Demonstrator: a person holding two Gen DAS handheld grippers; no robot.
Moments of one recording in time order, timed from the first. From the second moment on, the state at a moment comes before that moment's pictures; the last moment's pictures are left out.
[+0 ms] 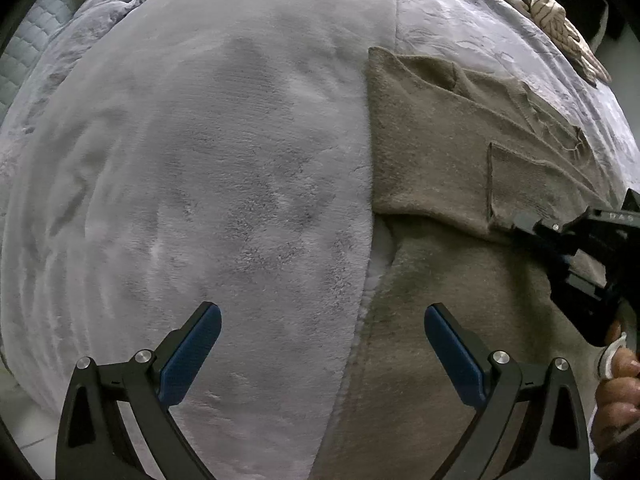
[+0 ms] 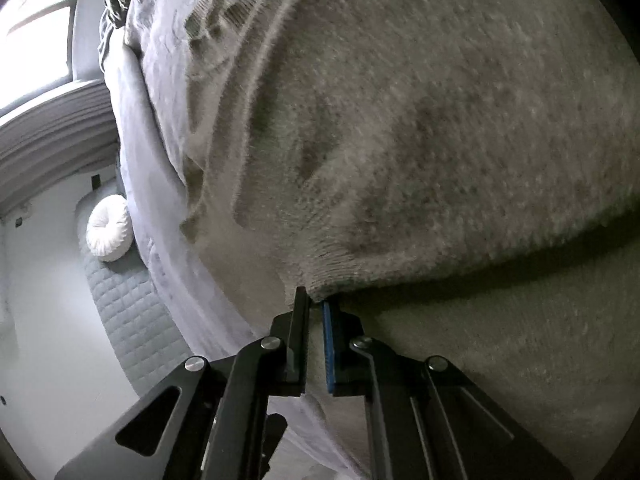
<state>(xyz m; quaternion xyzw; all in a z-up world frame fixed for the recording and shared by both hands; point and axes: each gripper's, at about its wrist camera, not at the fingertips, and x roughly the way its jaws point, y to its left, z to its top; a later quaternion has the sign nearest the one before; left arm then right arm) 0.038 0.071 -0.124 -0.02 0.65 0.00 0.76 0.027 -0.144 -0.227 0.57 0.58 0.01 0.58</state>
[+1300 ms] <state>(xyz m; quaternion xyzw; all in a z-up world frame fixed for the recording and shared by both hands) 0.001 0.031 -0.093 0.01 0.66 -0.13 0.74 -0.089 -0.188 -0.138 0.42 0.63 -0.04 0.66</state>
